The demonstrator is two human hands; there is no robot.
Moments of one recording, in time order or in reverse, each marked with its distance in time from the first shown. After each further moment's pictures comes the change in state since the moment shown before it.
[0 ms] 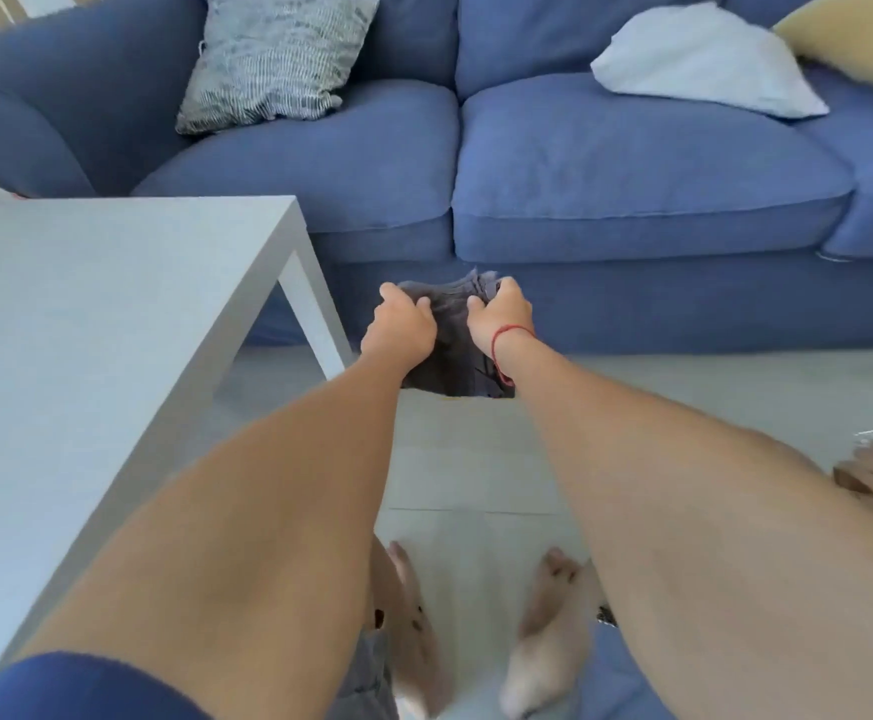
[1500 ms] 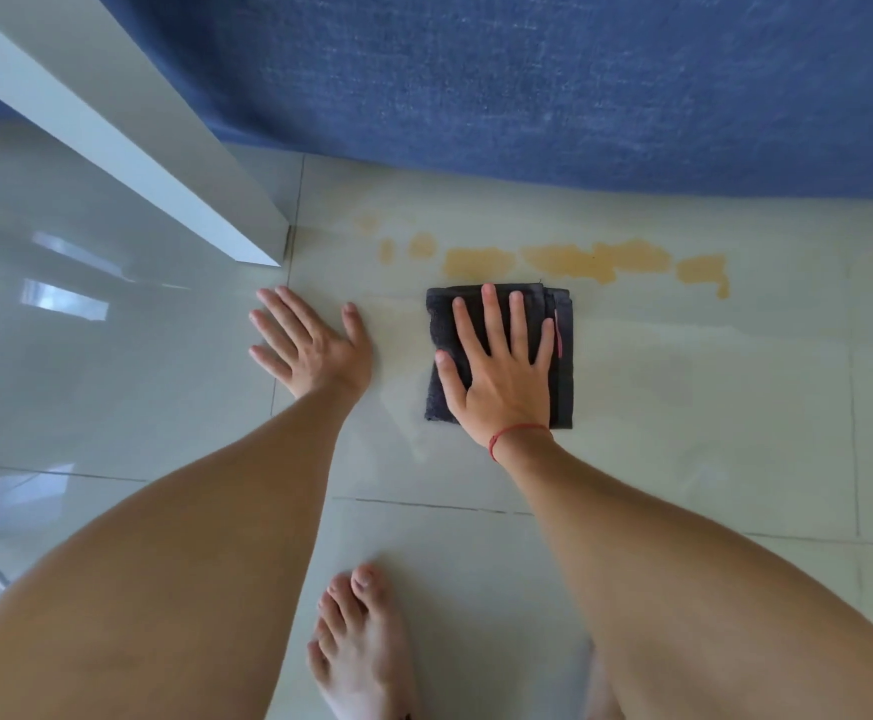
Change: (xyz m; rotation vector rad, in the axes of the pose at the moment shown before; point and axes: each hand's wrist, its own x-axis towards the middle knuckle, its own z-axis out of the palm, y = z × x) left_hand 0.158 -0.305 0.242 0.378 -0.026 -0.484; right_hand 0.121 0.316 0.229 -0.923 -0.230 -0.311
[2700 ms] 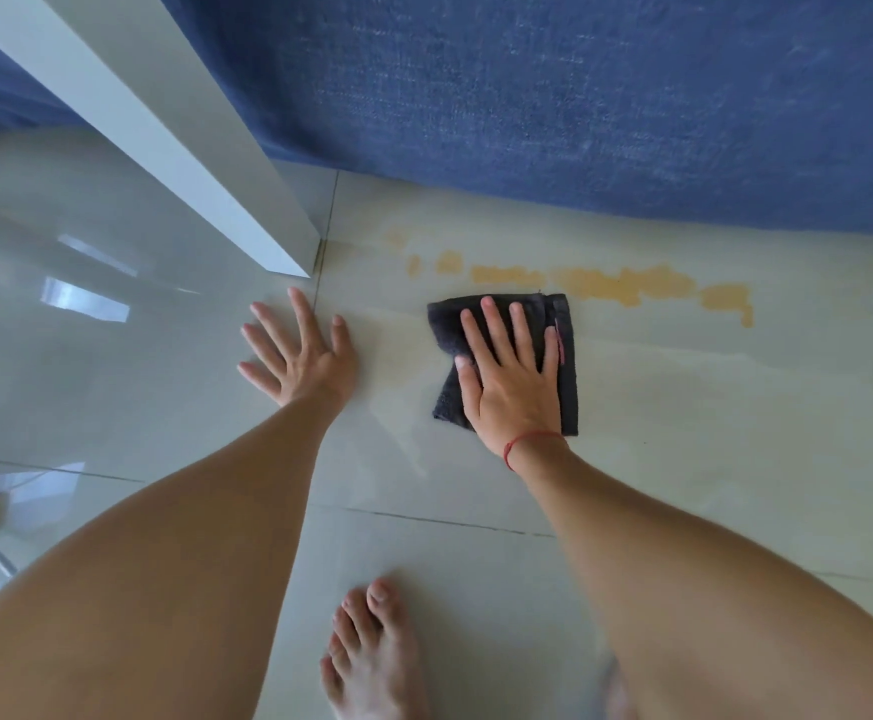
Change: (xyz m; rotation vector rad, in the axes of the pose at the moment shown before) left_hand 0.019 -0.030 -0.021 -0.043 -0.144 0.000; right_hand 0.009 -0.006 0.001 0.008 -0.021 -0.081
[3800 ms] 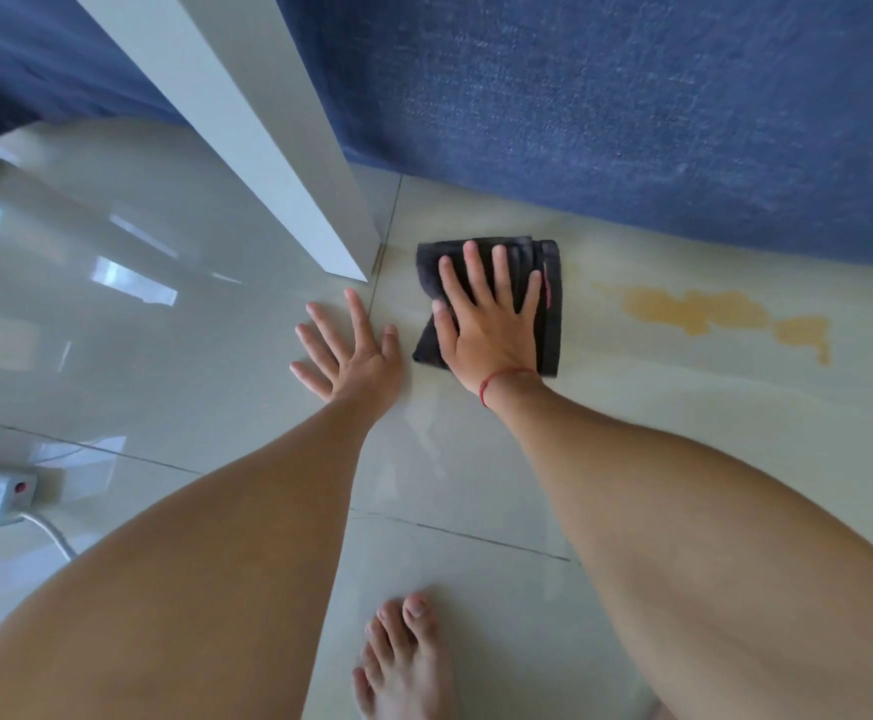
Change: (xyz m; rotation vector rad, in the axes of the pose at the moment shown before) left_hand 0.005 0.000 -0.008 -0.041 -0.093 -0.016; right_hand 0.084 -0.071 -0.001 0.010 -0.033 -0.096
